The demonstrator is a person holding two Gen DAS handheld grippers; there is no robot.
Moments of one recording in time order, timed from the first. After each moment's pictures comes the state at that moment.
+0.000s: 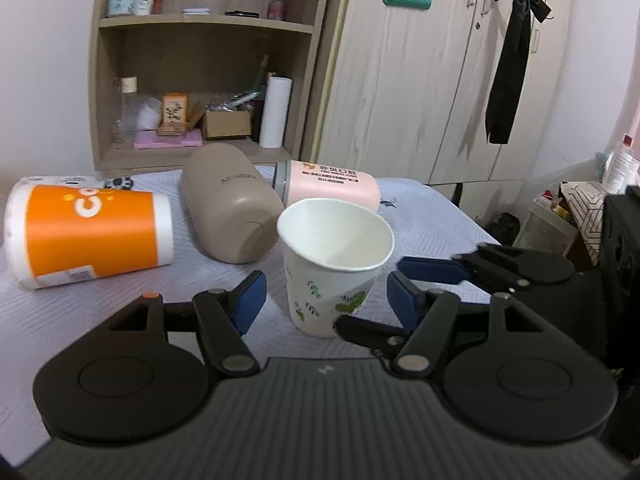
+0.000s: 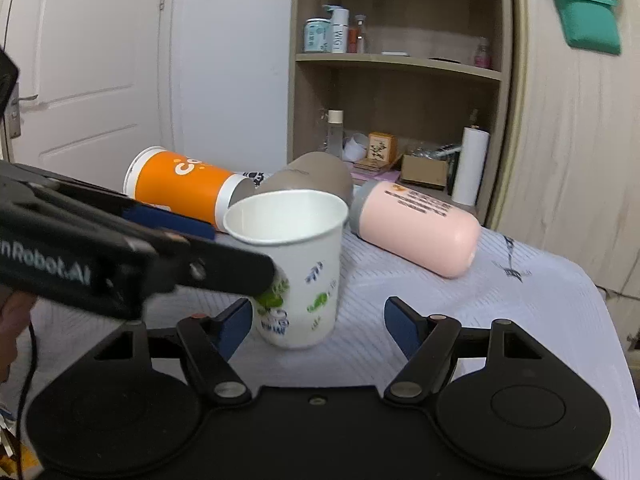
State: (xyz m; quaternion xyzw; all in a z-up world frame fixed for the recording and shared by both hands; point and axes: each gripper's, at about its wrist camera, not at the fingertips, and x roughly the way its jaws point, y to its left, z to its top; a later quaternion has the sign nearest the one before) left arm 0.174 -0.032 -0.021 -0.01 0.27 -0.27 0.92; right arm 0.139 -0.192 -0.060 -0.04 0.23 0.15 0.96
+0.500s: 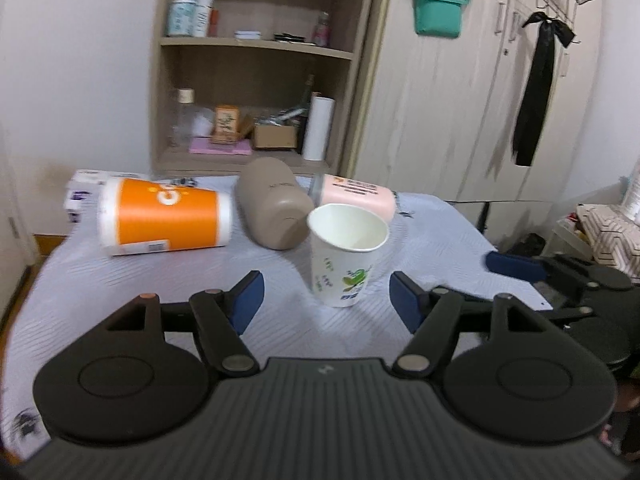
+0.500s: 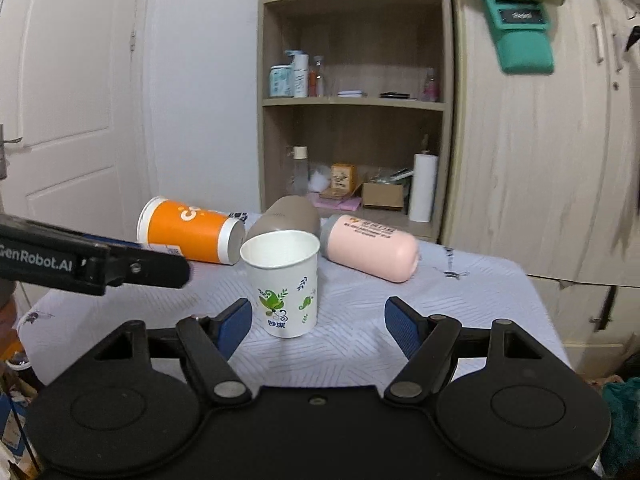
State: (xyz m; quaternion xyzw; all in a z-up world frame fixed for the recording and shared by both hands) left arm 0.098 -0.009 0.019 -0.02 0.26 -0.19 0.95; right arm 0.053 -0.206 -0.016 -0.01 0.20 0.09 0.98
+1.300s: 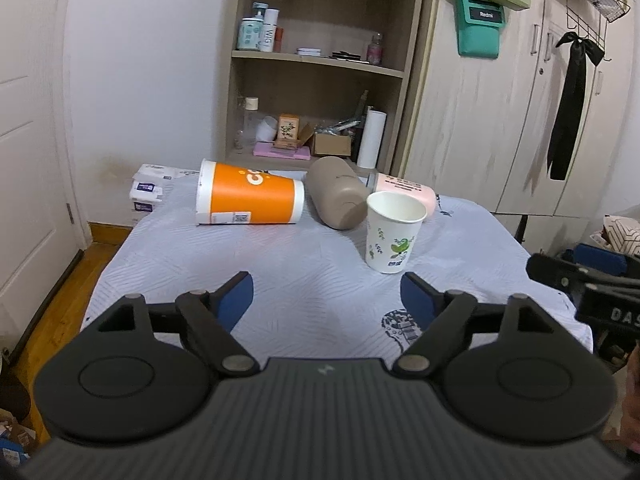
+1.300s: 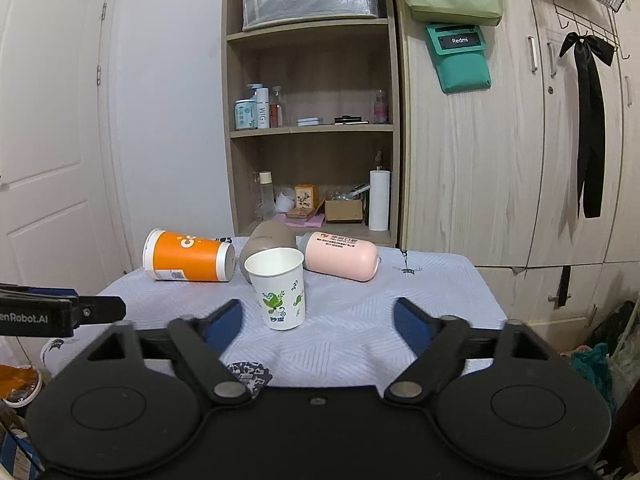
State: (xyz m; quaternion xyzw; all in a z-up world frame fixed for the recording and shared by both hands) left arm 0.019 0.034 0.025 -0.04 0.25 -0.12 0.96; right arm -0.021 -0.200 0.011 0.03 0.17 0.03 0.98
